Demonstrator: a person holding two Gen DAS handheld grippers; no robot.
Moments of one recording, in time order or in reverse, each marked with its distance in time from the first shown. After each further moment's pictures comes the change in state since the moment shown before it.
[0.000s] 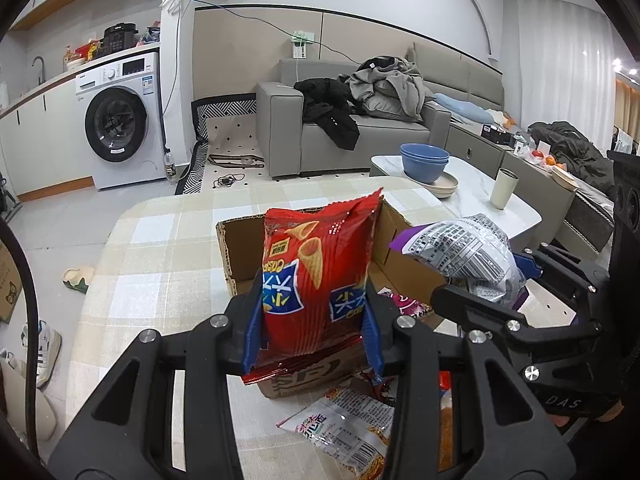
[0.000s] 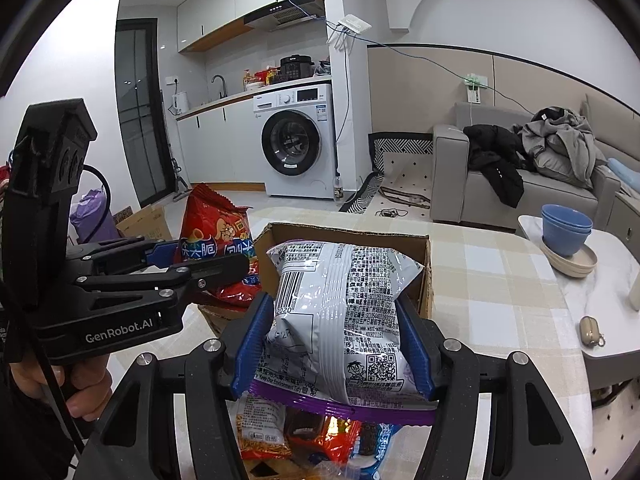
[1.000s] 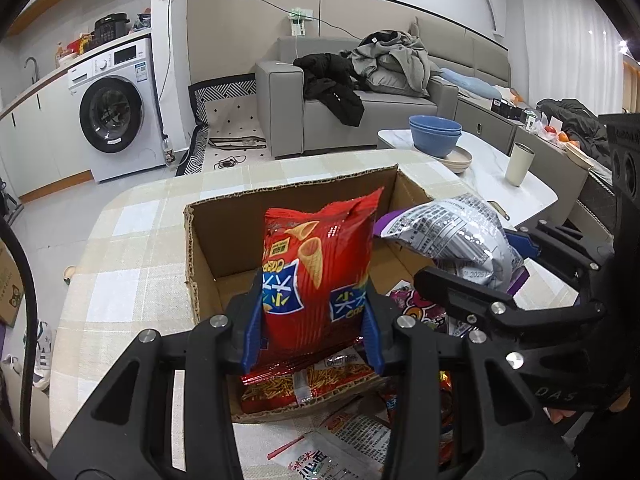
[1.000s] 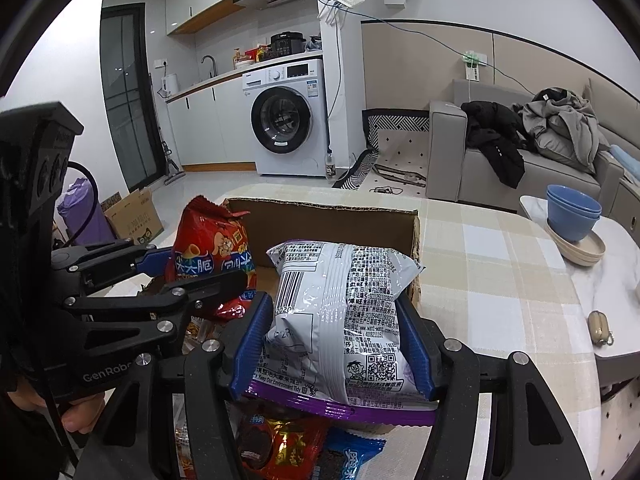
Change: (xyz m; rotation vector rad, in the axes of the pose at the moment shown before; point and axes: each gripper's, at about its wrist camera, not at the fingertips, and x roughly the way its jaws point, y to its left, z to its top) left arm 0.101 -0.006 0.006 0.035 0.086 0.027; right arm 0.058 -0.026 -0.001 0.013 0.082 -0.014
